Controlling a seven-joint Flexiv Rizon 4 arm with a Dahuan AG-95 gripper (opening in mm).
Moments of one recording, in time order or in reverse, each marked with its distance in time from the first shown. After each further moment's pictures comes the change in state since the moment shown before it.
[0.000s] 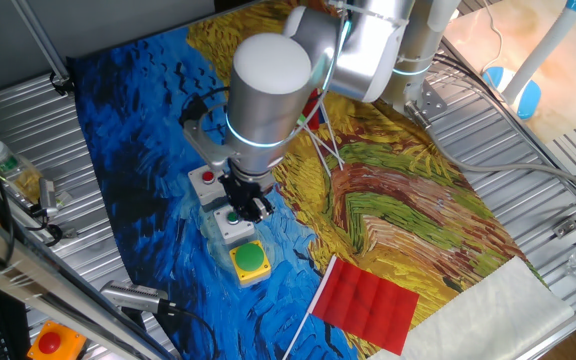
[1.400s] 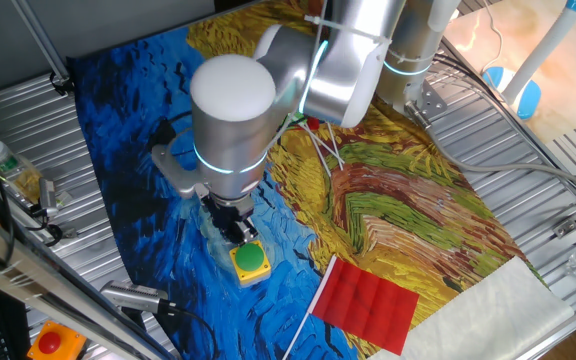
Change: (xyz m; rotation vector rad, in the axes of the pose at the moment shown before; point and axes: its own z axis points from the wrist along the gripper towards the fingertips) arm -0.041 0.019 -0.008 -0.023 0.088 0.004
